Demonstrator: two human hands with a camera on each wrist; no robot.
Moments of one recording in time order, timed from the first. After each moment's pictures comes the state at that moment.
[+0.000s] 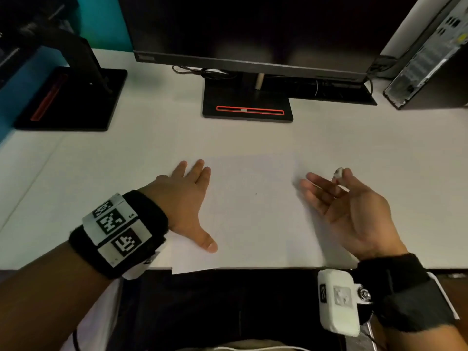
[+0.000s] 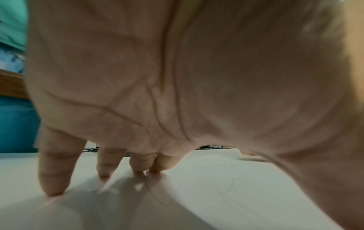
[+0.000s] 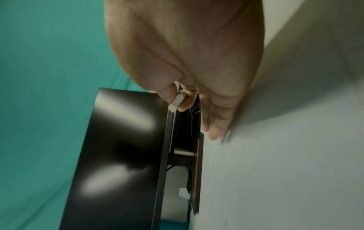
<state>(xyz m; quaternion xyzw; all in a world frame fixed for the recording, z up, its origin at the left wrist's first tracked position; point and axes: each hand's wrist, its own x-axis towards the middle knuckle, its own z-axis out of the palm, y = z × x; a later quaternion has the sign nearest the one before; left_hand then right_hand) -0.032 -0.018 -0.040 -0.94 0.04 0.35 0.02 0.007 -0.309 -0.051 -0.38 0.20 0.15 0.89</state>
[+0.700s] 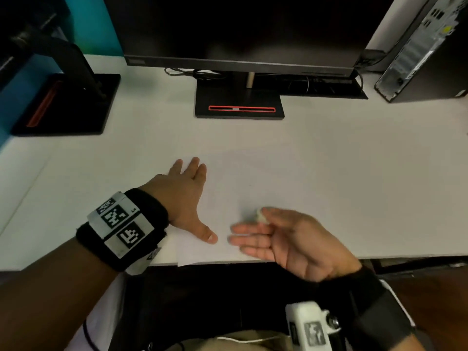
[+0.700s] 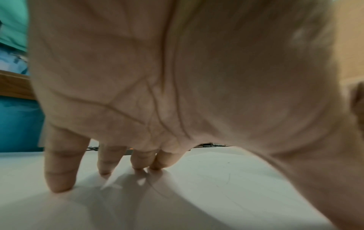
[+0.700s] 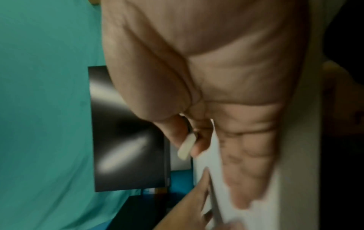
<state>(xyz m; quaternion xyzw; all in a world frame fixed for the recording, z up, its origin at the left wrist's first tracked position) -0.026 -0.027 -0.040 -0.94 0.03 0.35 0.01 -0.042 -0.270 -0.070 -0.45 0.15 0.44 0.76</state>
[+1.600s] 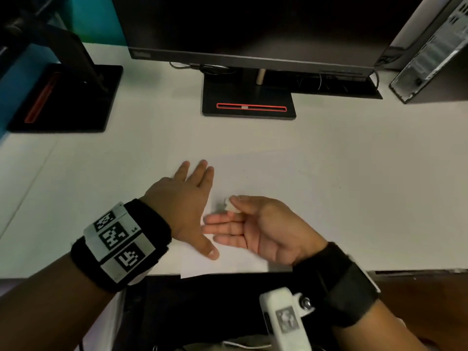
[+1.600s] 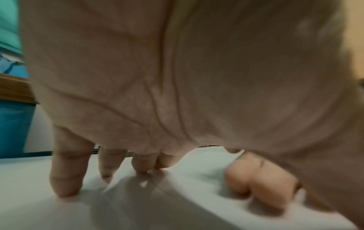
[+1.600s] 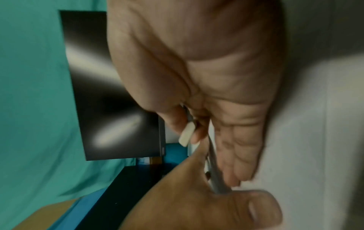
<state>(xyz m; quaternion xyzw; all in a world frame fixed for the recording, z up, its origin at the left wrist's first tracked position) -0.029 -0.016 -0.045 -0.94 0.07 0.33 0.04 -0.012 -0.202 -0.066 -0.49 0.12 0.48 0.72</state>
